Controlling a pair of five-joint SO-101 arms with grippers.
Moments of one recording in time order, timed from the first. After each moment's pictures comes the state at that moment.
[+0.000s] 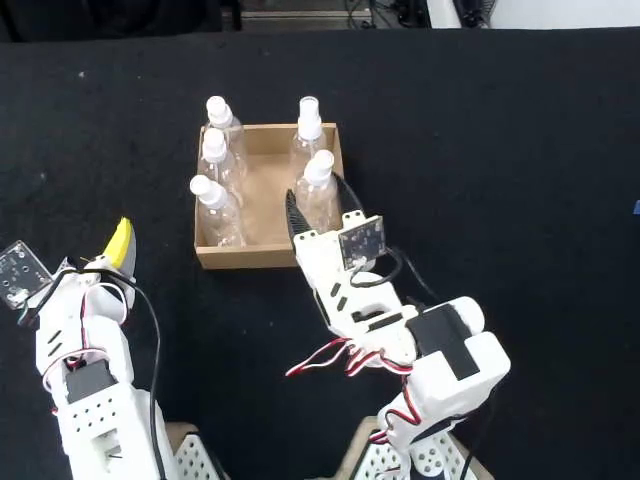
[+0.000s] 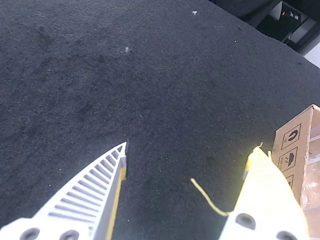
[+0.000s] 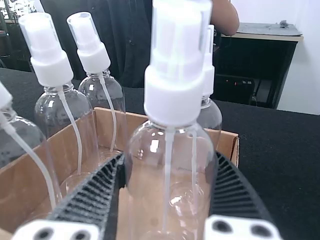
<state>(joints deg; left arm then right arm) -30.3 -80.7 96.2 17.2 14.6 -22.2 10.0 77.7 -73.9 0.5</state>
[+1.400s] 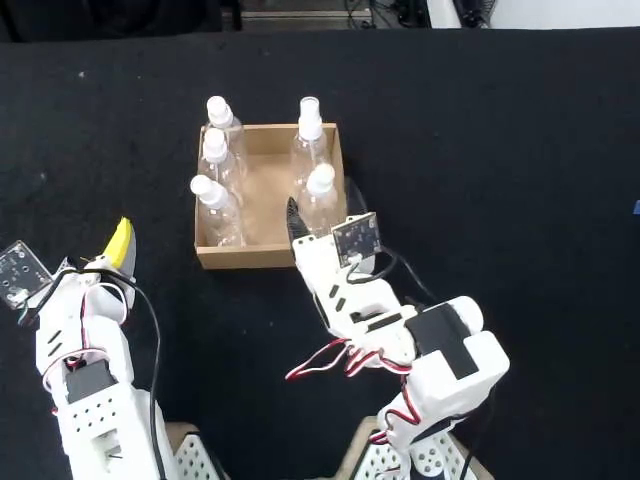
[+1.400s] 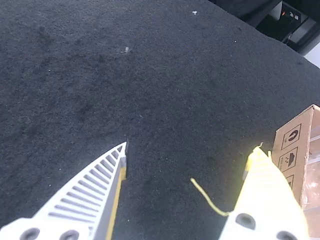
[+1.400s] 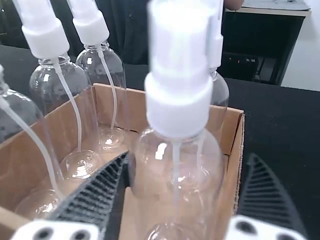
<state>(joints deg) -30.3 -80.7 96.2 17.2 14.6 -22.3 10.4 77.7 -69.0 0.5</state>
